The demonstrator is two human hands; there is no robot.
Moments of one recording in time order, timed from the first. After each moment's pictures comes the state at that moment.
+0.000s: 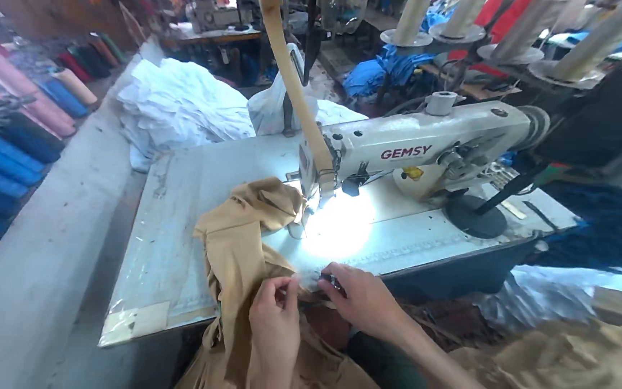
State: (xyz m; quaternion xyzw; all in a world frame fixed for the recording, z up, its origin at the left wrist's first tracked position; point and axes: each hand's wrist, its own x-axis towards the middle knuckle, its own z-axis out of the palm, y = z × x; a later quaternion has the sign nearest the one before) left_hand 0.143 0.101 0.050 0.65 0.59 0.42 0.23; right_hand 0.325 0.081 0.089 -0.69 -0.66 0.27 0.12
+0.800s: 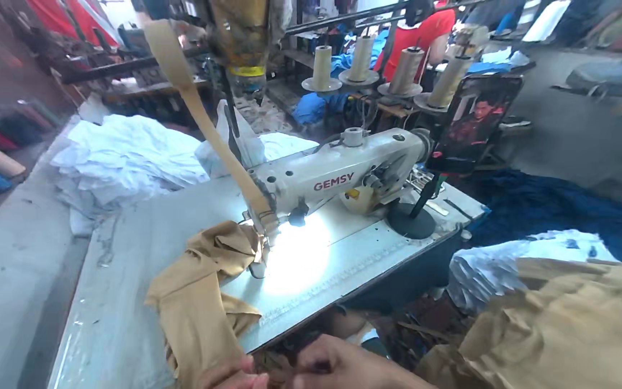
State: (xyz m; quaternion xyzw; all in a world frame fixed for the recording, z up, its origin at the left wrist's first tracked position) left_hand 0.117 0.066 0.107 0.71 0.34 0.54 0.30; right_hand 0.336 0.040 0.066 -0.36 -0.64 0.57 0.39
